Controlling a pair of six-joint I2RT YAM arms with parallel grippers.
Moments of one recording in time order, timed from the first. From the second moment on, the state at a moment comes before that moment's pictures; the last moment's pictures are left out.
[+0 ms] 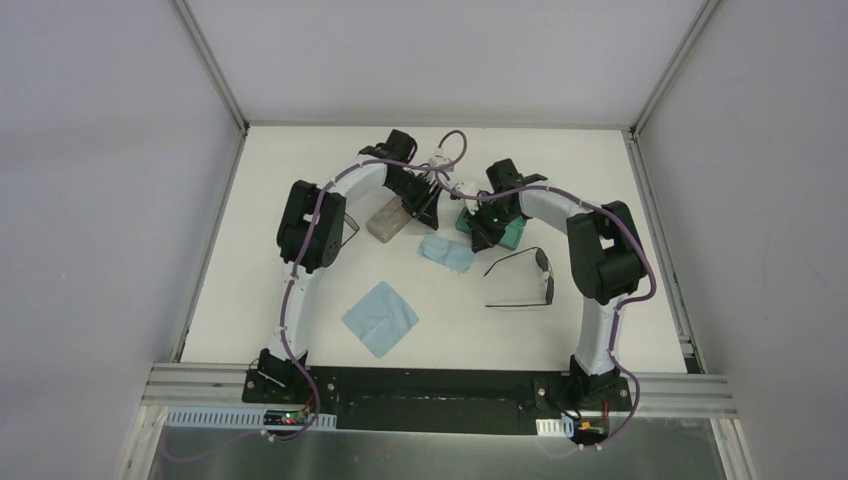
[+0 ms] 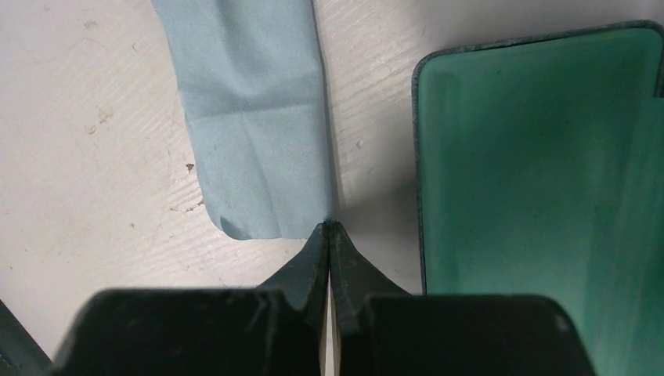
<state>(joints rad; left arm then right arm) -0.41 2.33 1.87 -0.74 0.84 0.57 0.42 1.98 1.36 -0.66 -0.51 -0.52</state>
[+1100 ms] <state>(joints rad) -0.44 2.26 1.71 -0.59 0.84 0.41 0.36 1.95 1.32 -0.68 -0.51 -0.54</state>
